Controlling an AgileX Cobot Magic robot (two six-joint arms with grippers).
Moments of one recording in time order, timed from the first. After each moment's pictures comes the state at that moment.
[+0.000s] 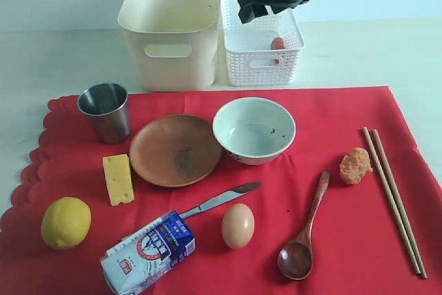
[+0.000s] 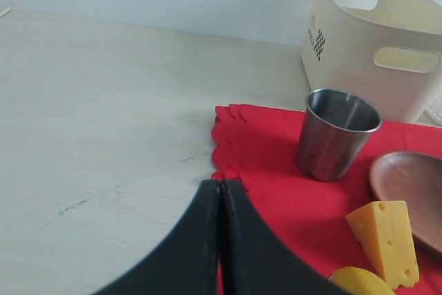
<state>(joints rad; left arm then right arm) -0.08 0.01 0.00 0.13 0.37 -0.26 0.27 2.27 -2.00 0.36 0.82 -0.44</state>
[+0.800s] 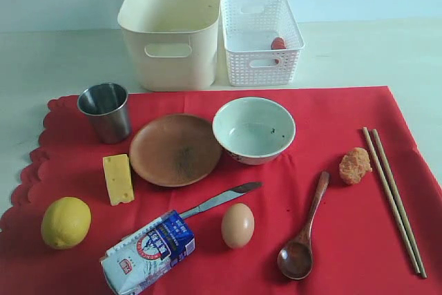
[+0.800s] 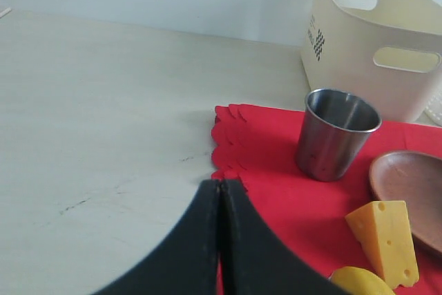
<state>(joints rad) -0.08 0.01 0.00 0.13 0.37 -0.26 0.27 1.96 -1.89 0.23 1.16 -0.21</state>
